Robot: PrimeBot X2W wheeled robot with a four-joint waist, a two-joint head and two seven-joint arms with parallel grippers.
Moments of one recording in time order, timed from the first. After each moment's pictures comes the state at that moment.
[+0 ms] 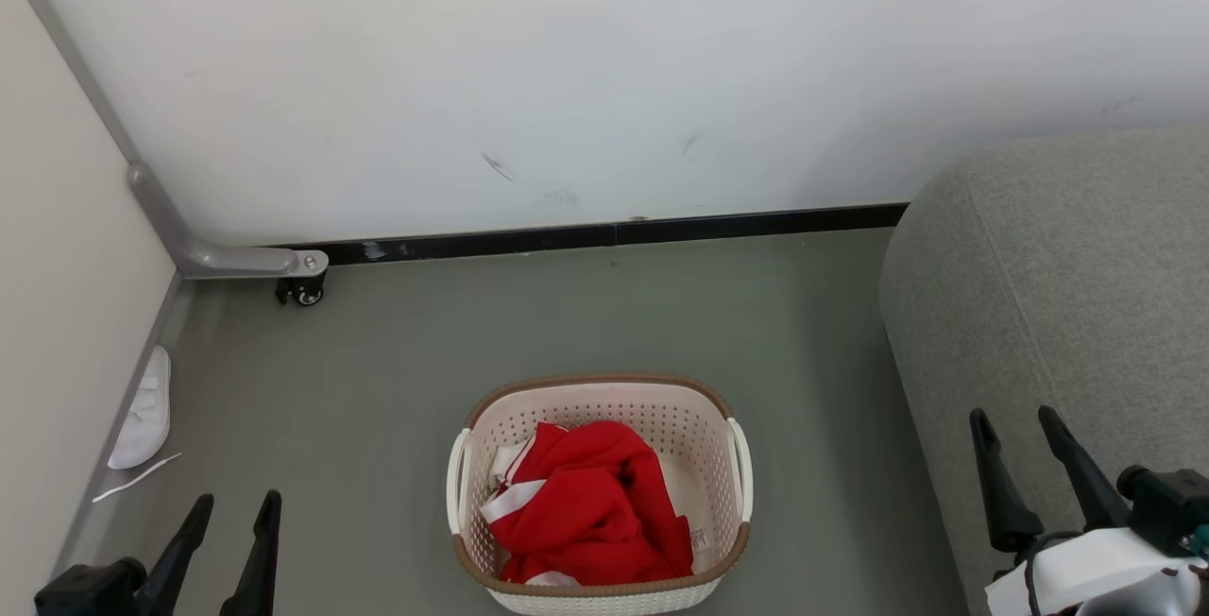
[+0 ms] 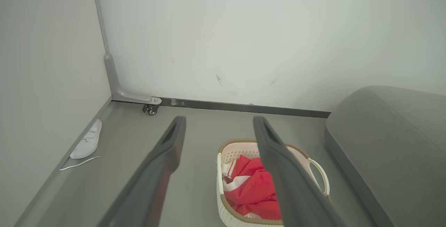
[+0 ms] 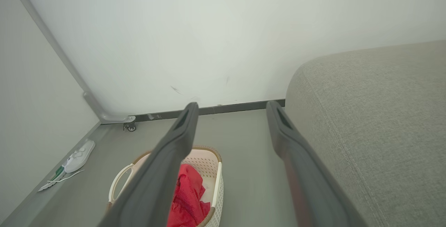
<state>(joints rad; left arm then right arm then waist) 0.03 0.25 -0.09 0.24 -0.58 -0.13 -0.21 0.04 -0.08 -0.07 0.11 0.19 0.12 -0.21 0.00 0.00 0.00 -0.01</state>
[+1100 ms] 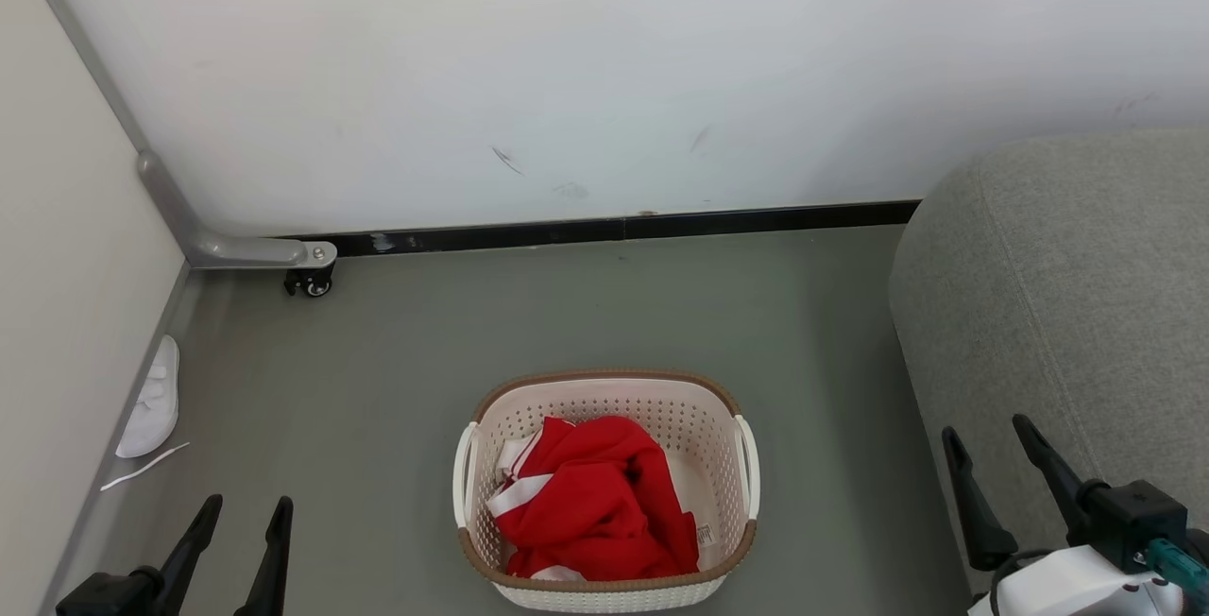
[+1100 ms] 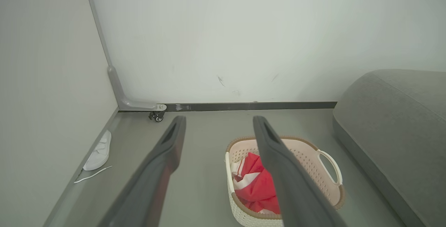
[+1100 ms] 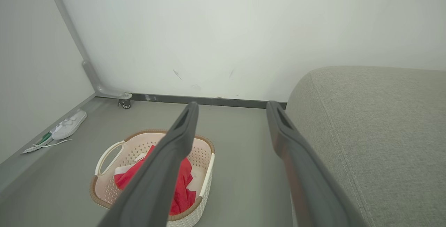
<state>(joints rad) 0.05 0.23 -0.08 0.23 -0.45 -0.13 -0.25 0.06 -0.08 -0.05 0.11 0.02 0.12 -0.25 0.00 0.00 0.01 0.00</state>
